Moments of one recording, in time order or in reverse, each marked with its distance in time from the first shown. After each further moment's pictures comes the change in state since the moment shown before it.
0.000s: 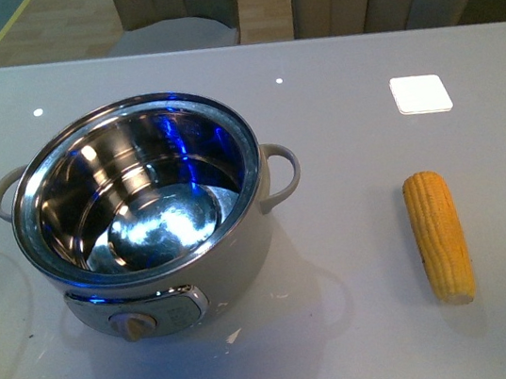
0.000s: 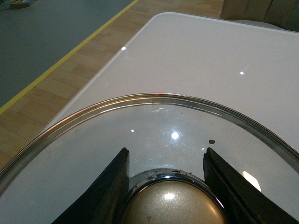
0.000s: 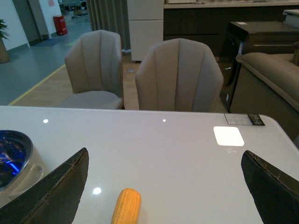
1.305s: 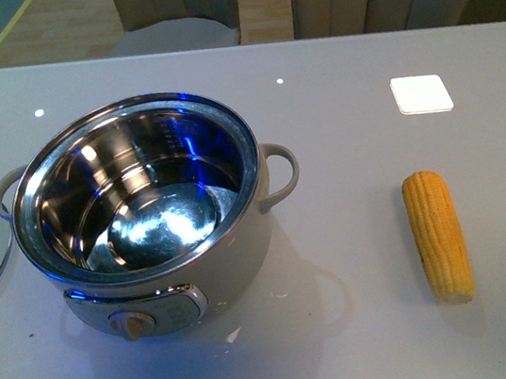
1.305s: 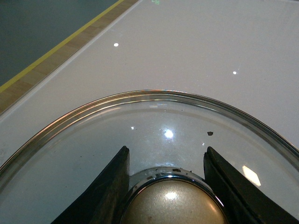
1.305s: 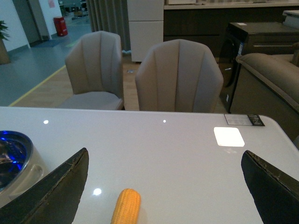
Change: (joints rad) left arm 0.057 0.347 0.323 -0.040 0.078 -0.014; right arm 0.000 -0.001 0.000 0.000 0.001 0.000
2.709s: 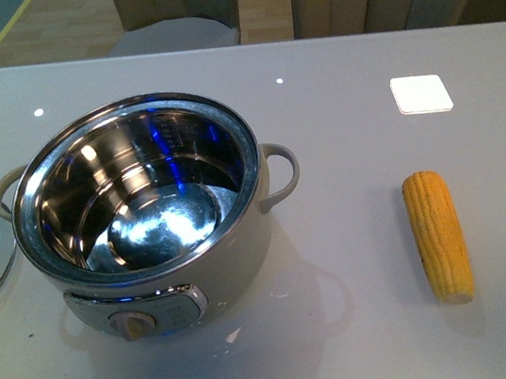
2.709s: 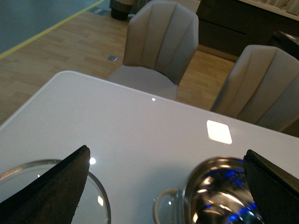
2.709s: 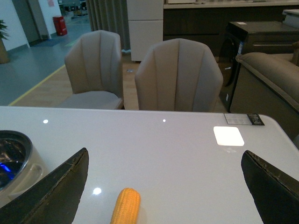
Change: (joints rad) left arm -0.137 -1.273 -0.696 -0.374 0.222 -0.232; right arm 0.000 0.000 0.000 0.000 0.000 0.000
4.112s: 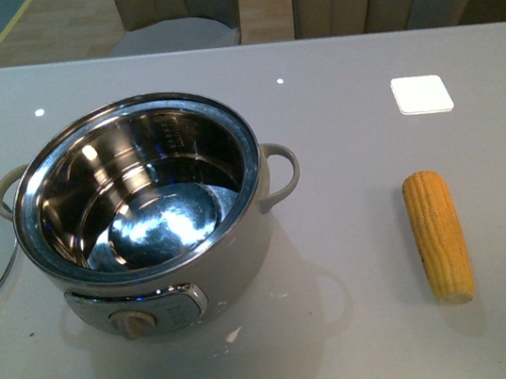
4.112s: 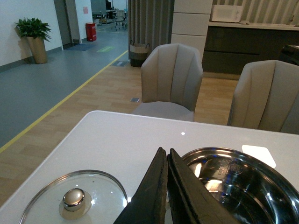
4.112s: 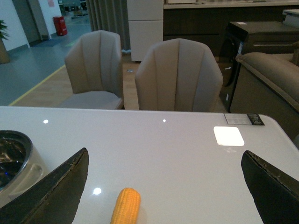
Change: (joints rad) left arm -0.311 -1.241 -0.343 -0.708 -0.406 0.169; right arm 0.000 0.000 0.000 0.000 0.000 0.000
